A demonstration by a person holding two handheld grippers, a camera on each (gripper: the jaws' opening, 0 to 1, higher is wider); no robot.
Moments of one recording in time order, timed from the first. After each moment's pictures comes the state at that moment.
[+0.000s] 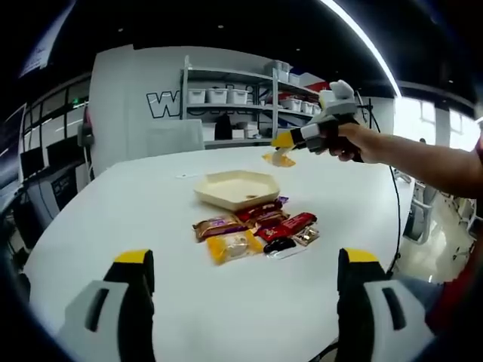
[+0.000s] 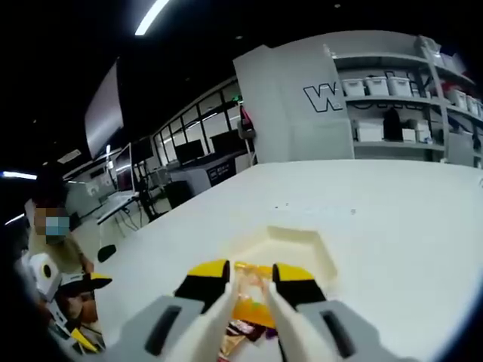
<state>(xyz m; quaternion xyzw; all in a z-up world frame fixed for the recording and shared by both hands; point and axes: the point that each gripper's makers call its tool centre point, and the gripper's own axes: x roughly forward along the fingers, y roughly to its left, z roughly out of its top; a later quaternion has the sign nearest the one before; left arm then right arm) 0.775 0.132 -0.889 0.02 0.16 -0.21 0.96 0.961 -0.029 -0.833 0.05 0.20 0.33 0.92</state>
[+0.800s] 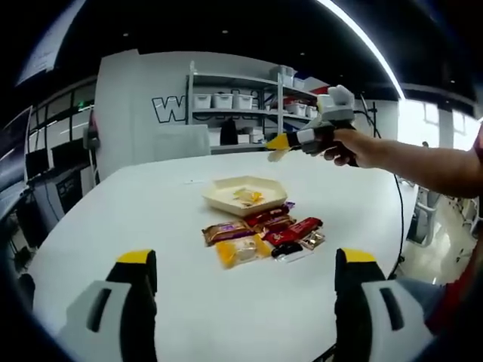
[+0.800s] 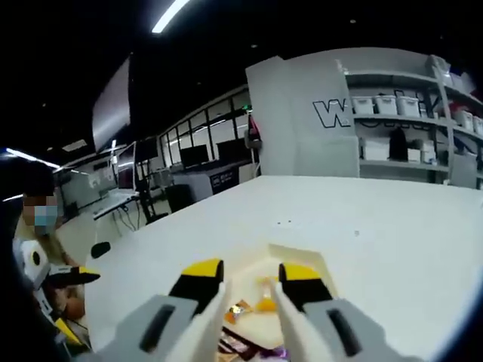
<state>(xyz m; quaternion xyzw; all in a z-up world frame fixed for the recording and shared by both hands) 0.775 0.139 -0.883 0.02 0.15 -0.20 0.97 0.972 -0.019 -0.825 0.03 0.16 0.34 0.93</state>
